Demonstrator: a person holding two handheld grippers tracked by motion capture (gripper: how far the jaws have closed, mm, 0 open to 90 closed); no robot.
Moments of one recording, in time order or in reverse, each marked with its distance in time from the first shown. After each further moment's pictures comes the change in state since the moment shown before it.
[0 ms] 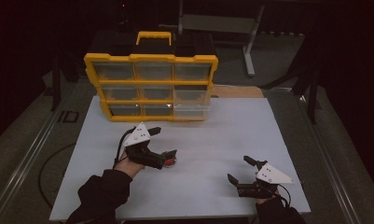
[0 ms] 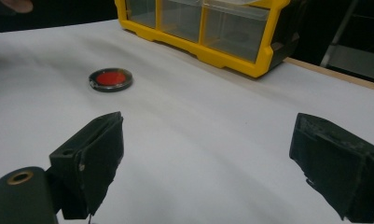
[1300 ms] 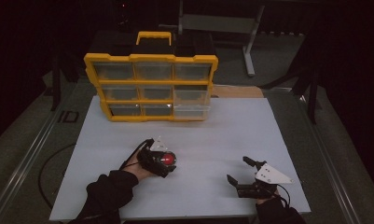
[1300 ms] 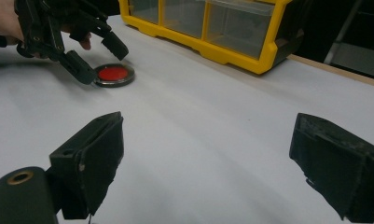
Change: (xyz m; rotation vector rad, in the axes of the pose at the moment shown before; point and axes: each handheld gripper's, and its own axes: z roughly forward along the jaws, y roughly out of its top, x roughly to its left) left arm 0.012 -0.058 0.053 0.472 0.004 0.058; right arm 0.001 -0.002 0.001 0.014 0.010 -0.006
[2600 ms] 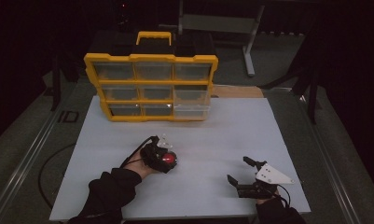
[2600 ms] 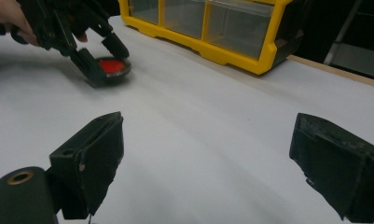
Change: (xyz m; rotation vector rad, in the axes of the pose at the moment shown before) left arm -0.003 0.021 -0.007 0.110 0.008 0.017; right arm 0.000 0.000 -0.001 -0.003 -0.001 0.001
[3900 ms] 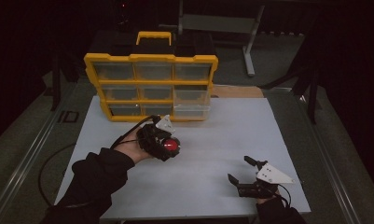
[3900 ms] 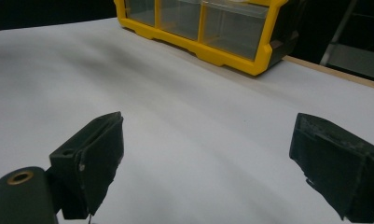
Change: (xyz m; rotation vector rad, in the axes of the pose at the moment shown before) left arm -0.007 0.071 -0.092 -0.005 -0.052 0.155; right arm -0.002 0.000 -0.001 -0.006 -0.012 0.007
